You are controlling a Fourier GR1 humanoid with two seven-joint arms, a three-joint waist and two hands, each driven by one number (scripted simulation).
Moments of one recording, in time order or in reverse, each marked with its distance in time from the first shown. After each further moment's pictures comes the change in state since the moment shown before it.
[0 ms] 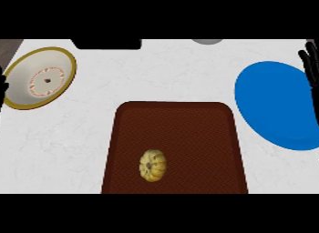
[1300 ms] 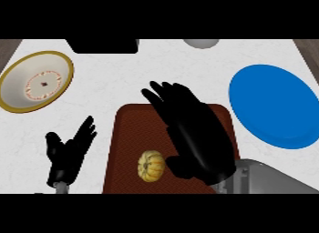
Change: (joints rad) left arm 0.147 -0.363 -0.201 0.147 0.174 -0.144 0.000; right arm -0.409 0.182 0.714 -0.123 0.942 0.240 0.712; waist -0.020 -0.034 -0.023
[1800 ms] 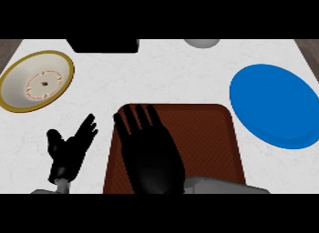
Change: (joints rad) left arm -0.023 -0.009 0.014 0.023 -0.002 -0.017 -0.006; right arm -0.098 0.219 0.135 0.096 0.002 0.321 0.283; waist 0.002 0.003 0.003
